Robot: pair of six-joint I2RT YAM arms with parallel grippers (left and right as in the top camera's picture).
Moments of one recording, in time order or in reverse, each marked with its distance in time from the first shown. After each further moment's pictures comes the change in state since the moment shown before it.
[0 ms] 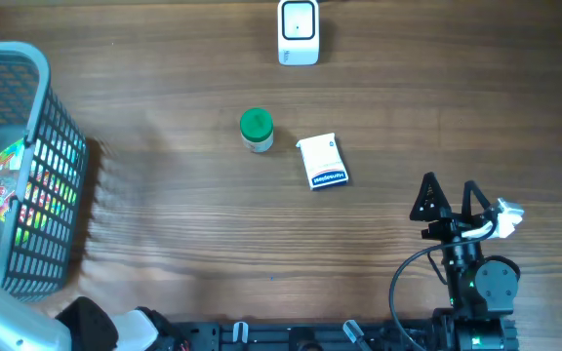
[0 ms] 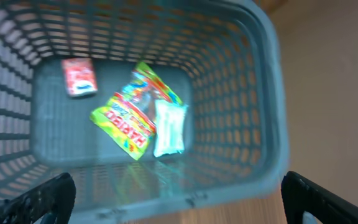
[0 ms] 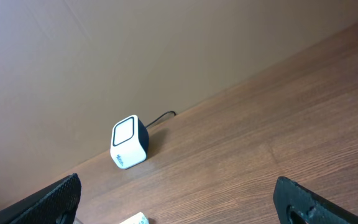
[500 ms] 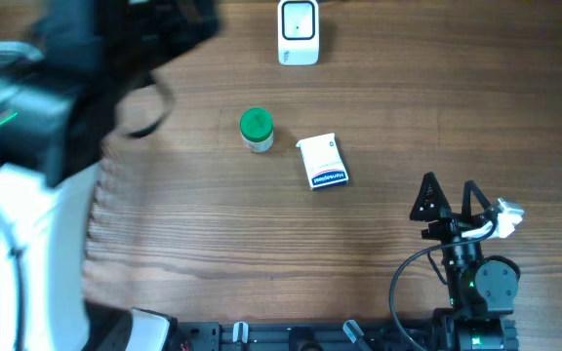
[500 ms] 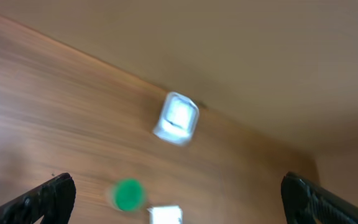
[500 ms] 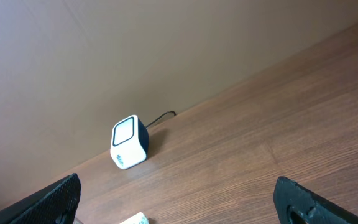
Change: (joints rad) left arm -0.958 0.034 -0.001 0.343 0.051 0.185; right arm 0.000 0.000 0.000 0.000 0.000 0.000
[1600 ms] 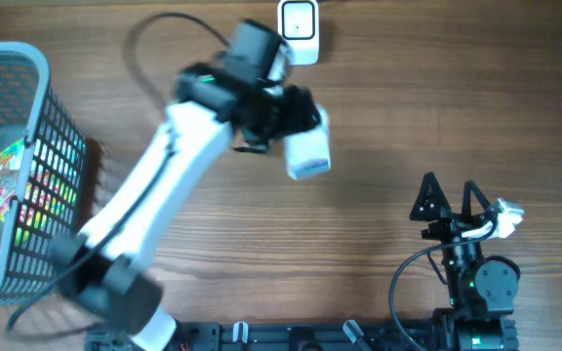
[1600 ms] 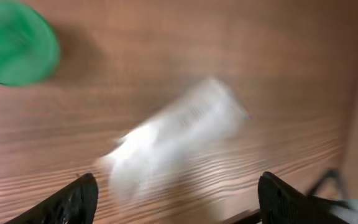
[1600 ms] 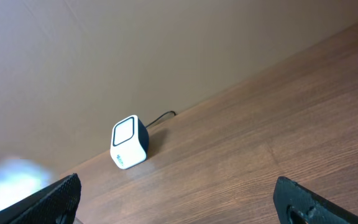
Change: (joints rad) left arm -0.277 0.204 -0.610 0.233 0.401 0.011; right arm 0.000 0.000 0.000 0.000 0.000 0.000
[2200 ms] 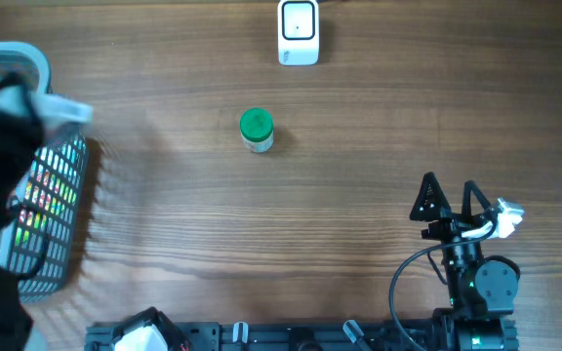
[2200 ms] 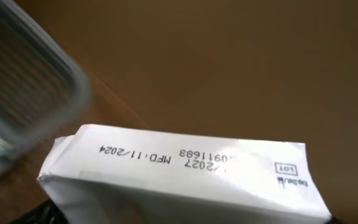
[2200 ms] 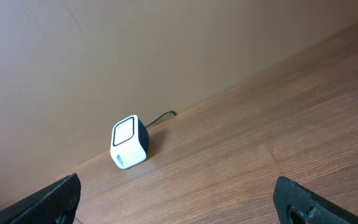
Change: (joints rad) left arm 0.982 -0.763 0.000 0.032 0.085 0.007; right arm 0.000 0.000 0.000 0.000 0.000 0.000
